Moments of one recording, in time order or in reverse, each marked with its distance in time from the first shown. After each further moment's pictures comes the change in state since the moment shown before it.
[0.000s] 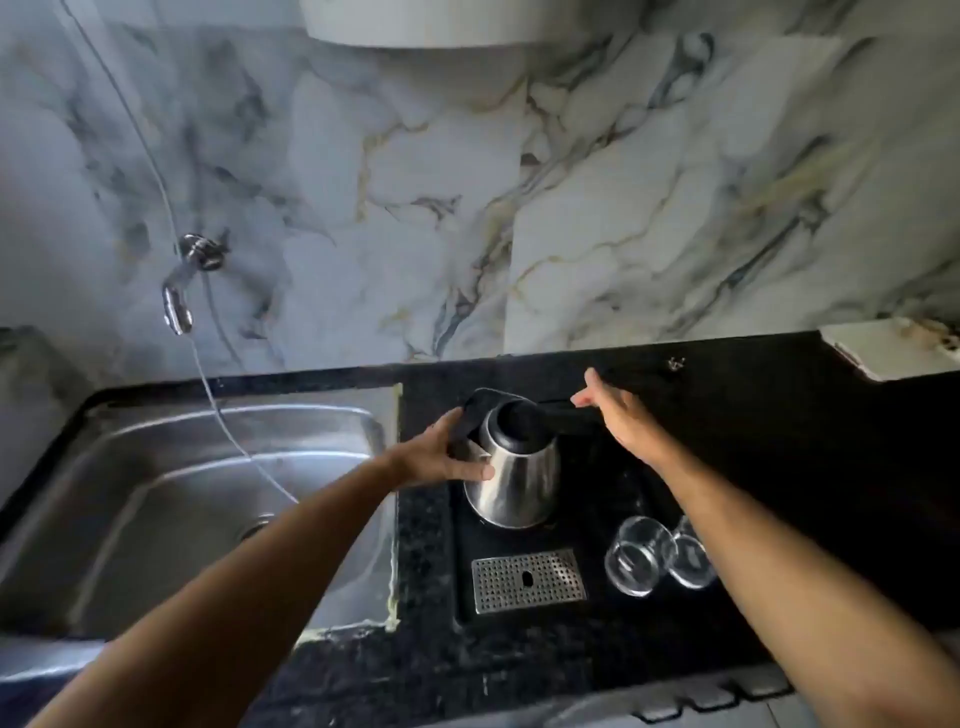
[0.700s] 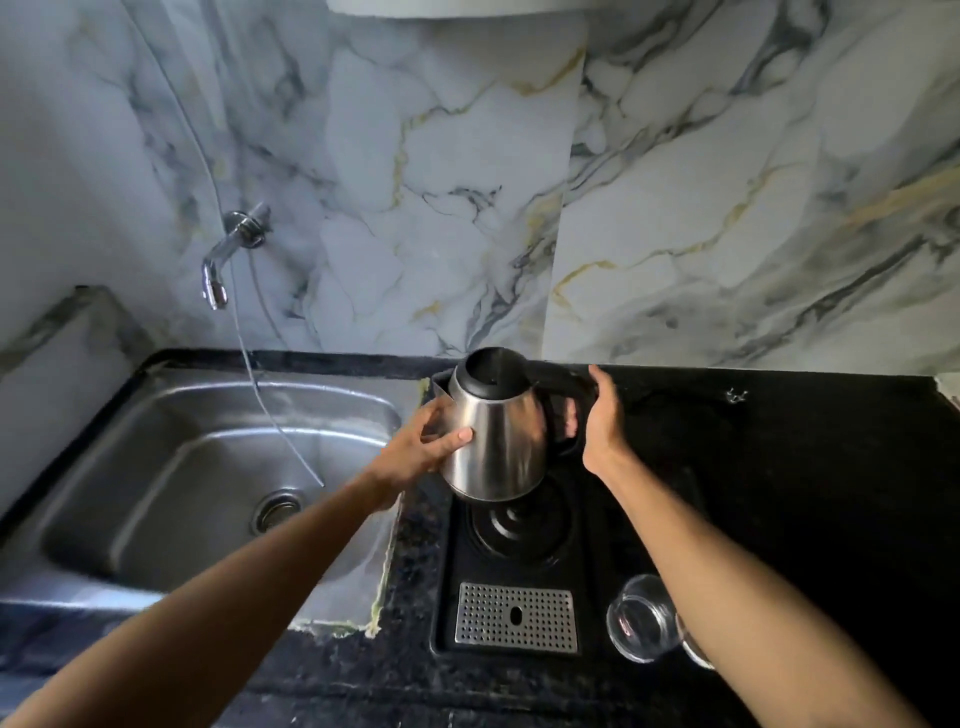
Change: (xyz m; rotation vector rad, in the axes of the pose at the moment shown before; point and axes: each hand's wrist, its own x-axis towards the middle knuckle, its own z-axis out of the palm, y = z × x) left_hand 0.005 0.008 0.003 -0.420 0.398 -0.018; right_hand 0.069 -0.017 0.055 0.879 0.022 0.212
